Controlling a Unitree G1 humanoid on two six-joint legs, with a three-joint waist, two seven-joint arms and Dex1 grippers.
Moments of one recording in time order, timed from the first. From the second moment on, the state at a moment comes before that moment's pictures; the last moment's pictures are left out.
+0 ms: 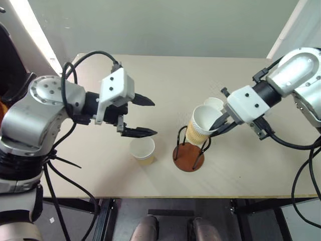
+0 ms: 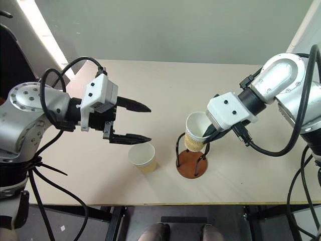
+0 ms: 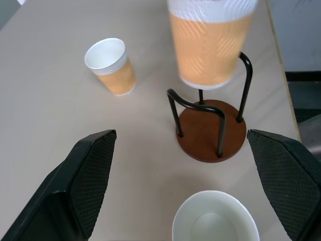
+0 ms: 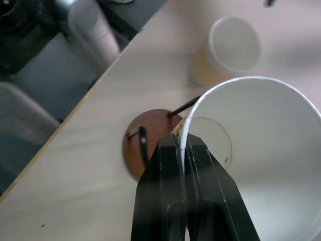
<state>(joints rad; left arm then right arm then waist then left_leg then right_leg) -0.83 0.99 -0.06 -0.32 -0.53 0.75 -1.22 -1.23 -1.07 0.62 -0.08 0.47 0.13 1.61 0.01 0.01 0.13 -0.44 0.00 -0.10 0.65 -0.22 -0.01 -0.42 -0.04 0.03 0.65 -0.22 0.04</state>
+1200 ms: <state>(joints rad) -0.82 0.84 -0.11 -0.28 -0.37 0.78 -0.98 -1.42 -0.62 0.62 1.18 -0.33 -0.35 1.35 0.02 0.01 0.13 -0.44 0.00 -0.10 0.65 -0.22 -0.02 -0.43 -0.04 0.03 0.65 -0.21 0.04</state>
